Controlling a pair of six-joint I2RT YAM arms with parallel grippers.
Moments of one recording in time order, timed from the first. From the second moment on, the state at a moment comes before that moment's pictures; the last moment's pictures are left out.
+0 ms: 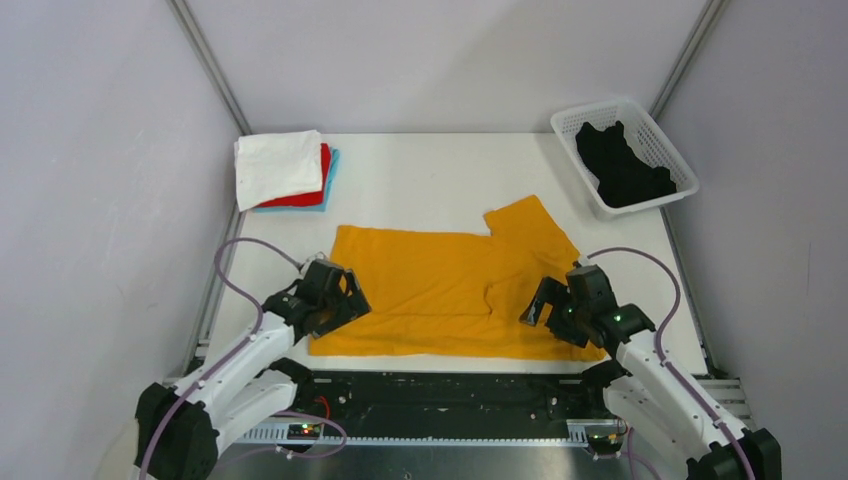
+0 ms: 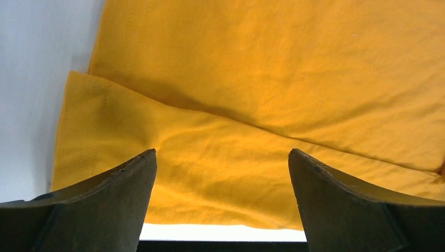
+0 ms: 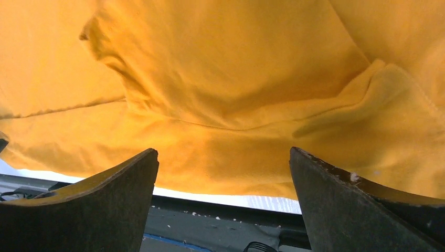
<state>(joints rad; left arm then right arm) -0.44 0.89 0.42 -0.58 -0.12 -0.86 0.37 0.71 0.40 -0.69 -0.10 0.77</state>
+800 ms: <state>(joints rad) -0.11 1.94 1.46 -0.62 -0.18 -0.63 0.10 1.56 1.06 -0.16 -0.16 0.54</state>
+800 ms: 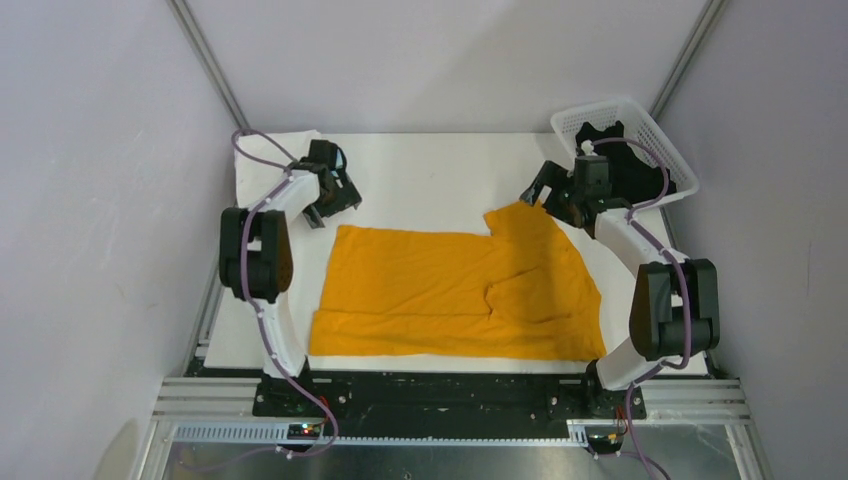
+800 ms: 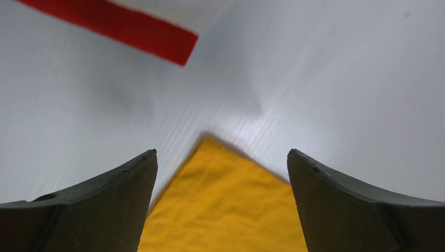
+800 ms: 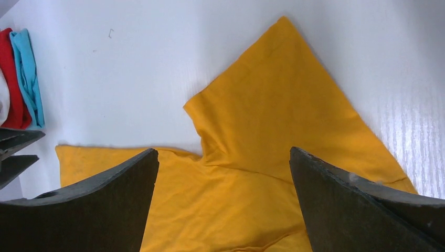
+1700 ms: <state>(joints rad) -0.13 2.12 1.60 -0.72 -0.14 -0.74 0.07 1.61 1.06 -0.17 -0.31 0.54</state>
